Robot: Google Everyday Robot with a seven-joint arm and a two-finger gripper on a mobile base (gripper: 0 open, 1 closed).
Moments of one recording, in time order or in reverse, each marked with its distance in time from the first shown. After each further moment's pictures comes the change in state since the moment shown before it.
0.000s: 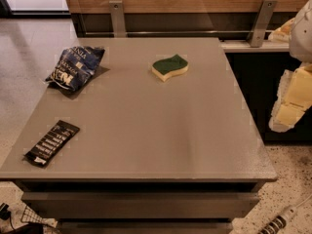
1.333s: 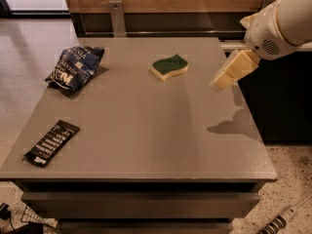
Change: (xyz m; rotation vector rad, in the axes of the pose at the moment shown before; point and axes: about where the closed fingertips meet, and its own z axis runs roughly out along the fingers) arm -0.064 -0.097 0.064 0.191 -0.380 0.189
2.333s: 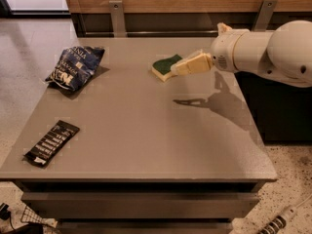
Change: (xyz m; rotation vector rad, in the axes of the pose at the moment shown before) arm -0.045 -0.036 0.094 0.173 -0.433 0.229
